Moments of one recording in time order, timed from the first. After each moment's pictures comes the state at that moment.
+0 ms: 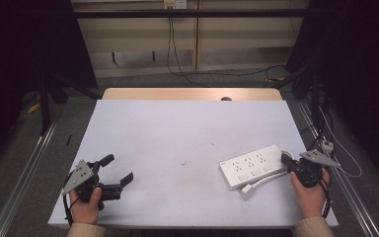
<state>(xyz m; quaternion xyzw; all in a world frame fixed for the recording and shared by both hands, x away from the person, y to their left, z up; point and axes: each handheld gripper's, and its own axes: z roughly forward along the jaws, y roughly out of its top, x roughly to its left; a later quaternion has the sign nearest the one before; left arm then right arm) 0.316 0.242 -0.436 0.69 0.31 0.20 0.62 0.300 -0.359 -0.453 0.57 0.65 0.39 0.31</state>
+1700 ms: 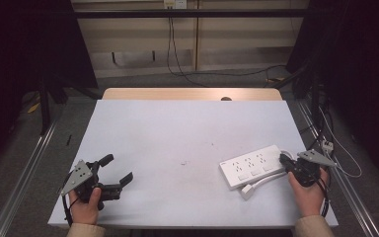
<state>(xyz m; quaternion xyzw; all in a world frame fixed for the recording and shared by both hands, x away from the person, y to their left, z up) 0.315 0.242 -0.435 0.69 0.31 0.20 0.62 0.303 -0.356 -0.456 0.57 0.65 0.39 0.31</state>
